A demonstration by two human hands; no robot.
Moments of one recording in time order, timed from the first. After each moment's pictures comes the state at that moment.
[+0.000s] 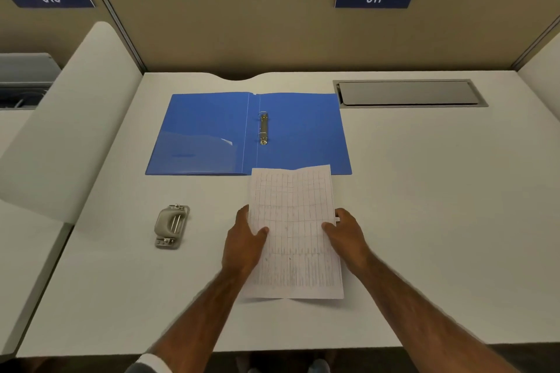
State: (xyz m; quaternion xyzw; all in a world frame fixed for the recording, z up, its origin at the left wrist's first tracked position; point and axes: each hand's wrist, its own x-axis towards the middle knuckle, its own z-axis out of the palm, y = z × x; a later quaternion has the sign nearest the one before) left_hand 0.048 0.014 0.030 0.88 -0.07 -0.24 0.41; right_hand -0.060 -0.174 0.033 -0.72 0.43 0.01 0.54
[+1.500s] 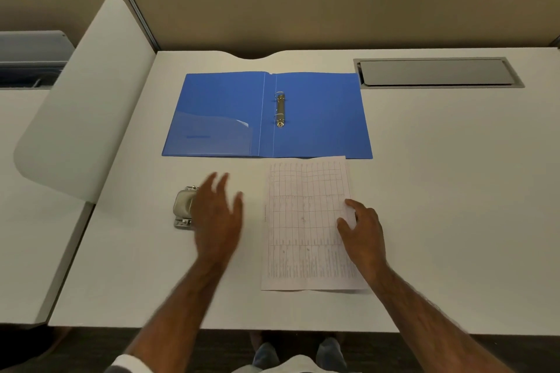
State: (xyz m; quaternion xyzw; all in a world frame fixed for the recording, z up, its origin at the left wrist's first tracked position) left_hand 0.088 0.079 0.039 0.95 -0.19 0.08 0.25; right_hand -0.079 -0.143 0.015 -0.81 0.44 -0.06 0.39
